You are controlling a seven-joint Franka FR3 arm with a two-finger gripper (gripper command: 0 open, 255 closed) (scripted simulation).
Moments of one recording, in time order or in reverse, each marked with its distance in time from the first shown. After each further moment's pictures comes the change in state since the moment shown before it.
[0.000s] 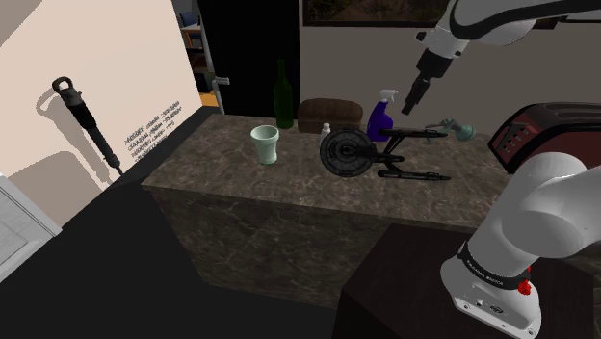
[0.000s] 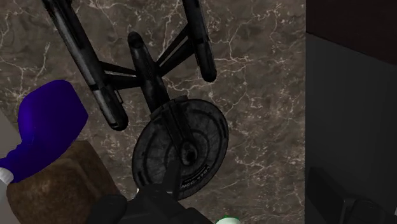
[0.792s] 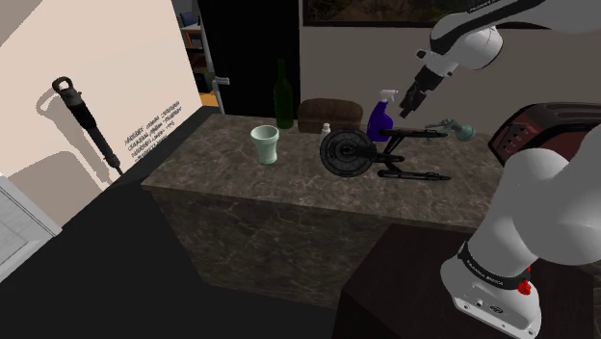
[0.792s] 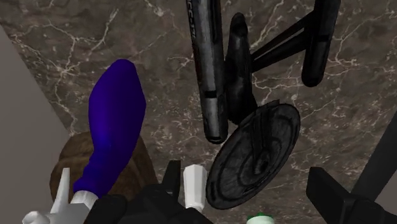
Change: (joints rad) arm 0.316 0.372 -0.557 0.182 0.247 0.249 -0.577
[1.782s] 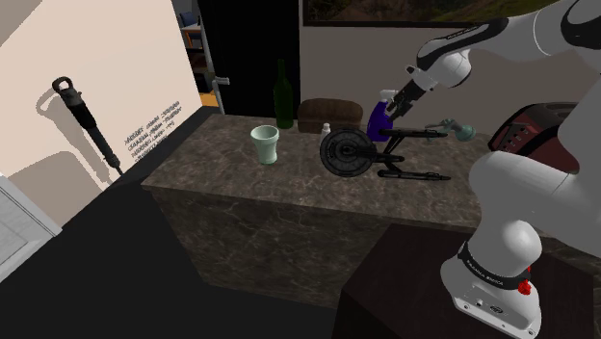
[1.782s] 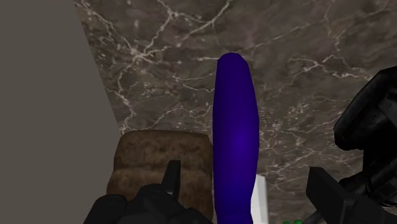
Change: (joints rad) arm 1.064 -0.268 -1.066 0.408 -0.069 0.081 -0.226
